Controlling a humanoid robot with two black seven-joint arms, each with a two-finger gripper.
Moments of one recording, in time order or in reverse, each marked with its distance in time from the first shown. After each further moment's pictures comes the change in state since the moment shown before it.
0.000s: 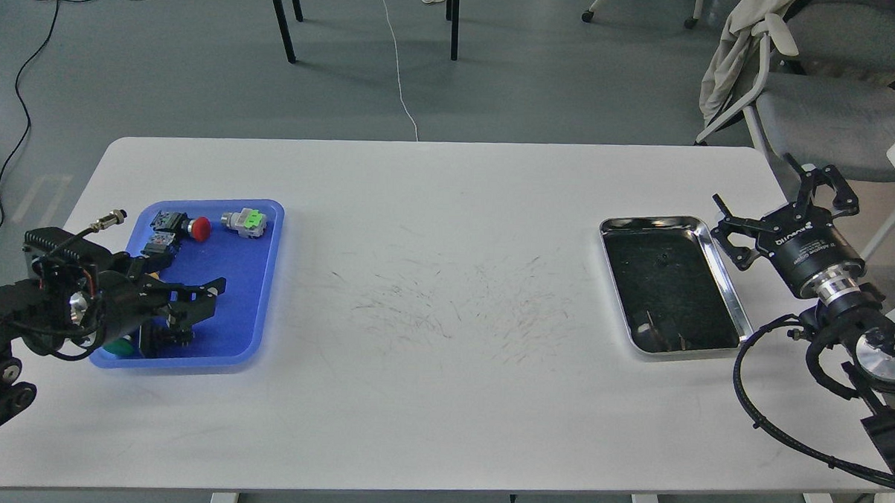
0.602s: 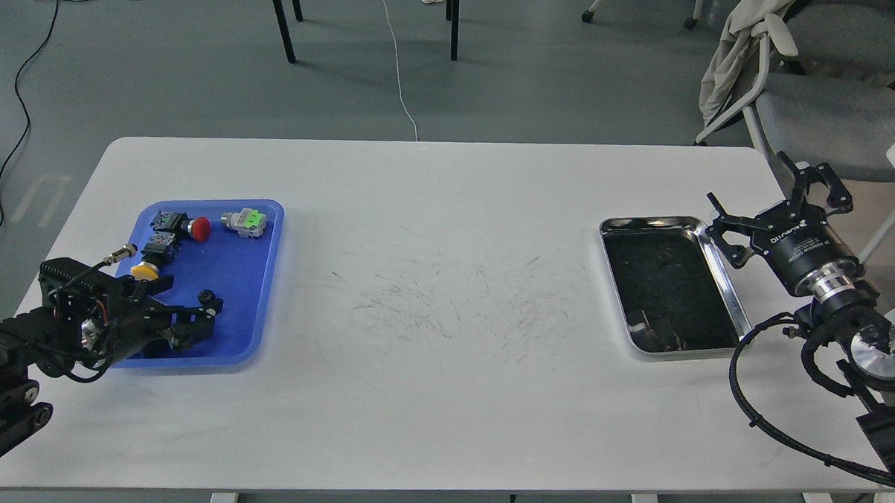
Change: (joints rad) left arm -0.020 -0.086 0.107 0.221 0.015 0.137 -0.049; right arm 0.009 0.003 -0.006 0.003 -0.004 0.000 0.001
